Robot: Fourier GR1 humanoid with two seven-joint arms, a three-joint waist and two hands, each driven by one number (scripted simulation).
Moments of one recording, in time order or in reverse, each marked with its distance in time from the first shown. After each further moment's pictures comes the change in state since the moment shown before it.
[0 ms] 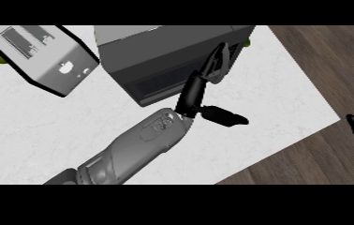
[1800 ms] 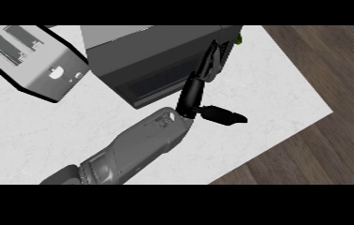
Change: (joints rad) left arm -0.035 -0.002 -0.080 0.074 0.185 0.033 -0.171; right arm -0.082 -0.111 -0.042 0.003 -0.164 0.028 0.112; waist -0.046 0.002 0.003
